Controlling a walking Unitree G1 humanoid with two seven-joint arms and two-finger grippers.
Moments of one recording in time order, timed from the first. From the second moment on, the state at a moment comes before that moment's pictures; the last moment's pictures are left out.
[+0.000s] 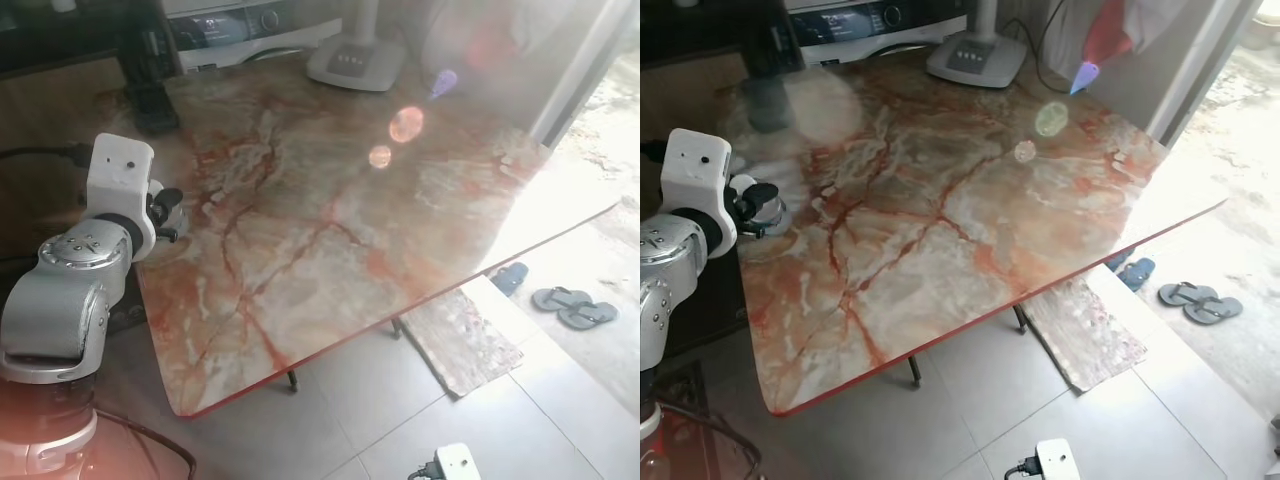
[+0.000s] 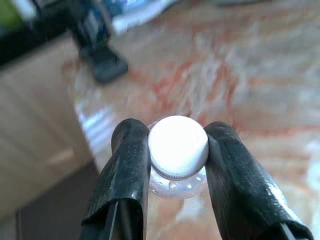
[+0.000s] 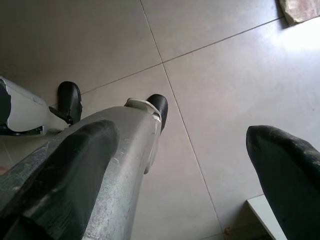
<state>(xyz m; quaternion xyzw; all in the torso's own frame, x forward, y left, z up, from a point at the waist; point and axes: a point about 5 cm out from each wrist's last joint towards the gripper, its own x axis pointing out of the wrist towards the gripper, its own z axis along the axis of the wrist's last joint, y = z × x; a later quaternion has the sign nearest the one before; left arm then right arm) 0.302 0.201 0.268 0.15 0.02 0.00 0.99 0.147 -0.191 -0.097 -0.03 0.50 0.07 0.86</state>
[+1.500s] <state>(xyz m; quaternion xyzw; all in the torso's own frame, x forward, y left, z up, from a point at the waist) 0.289 0.143 0.215 0.19 -0.21 -0.09 0.95 0.151 -0.185 -0.097 -0.02 0.49 0.07 0.87</state>
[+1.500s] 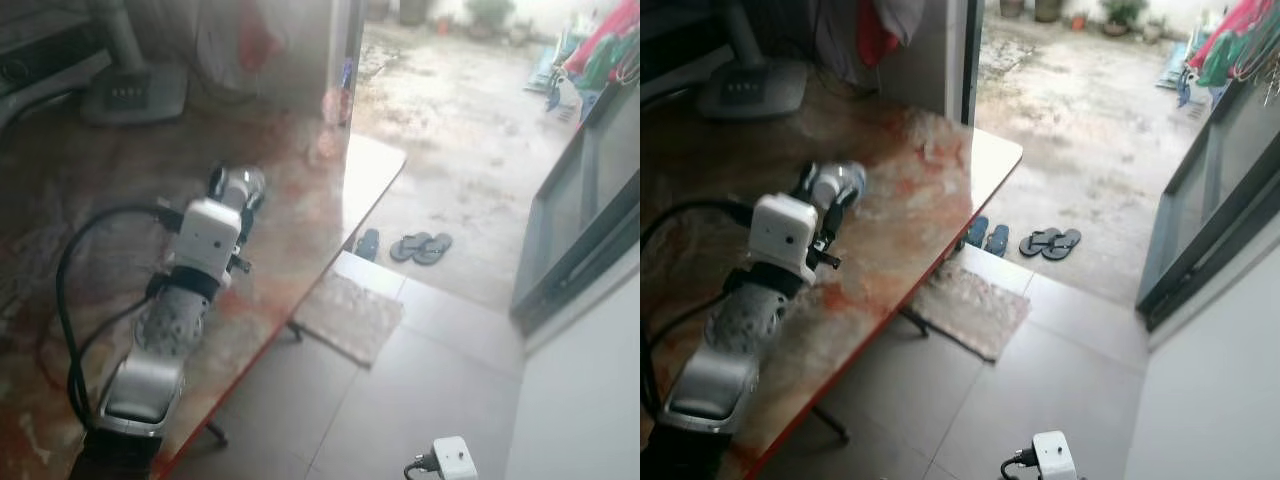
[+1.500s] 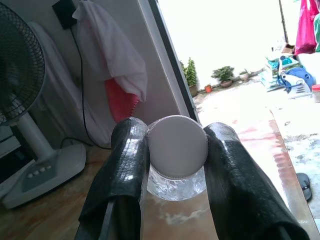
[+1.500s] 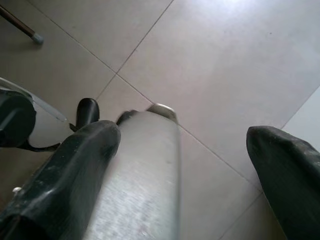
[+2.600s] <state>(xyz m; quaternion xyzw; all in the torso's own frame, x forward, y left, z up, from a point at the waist) 0.290 0.133 0.208 0.15 -0.20 -0.11 0.96 0.147 -0.189 -0.098 -0.02 0.50 0.07 0.86</state>
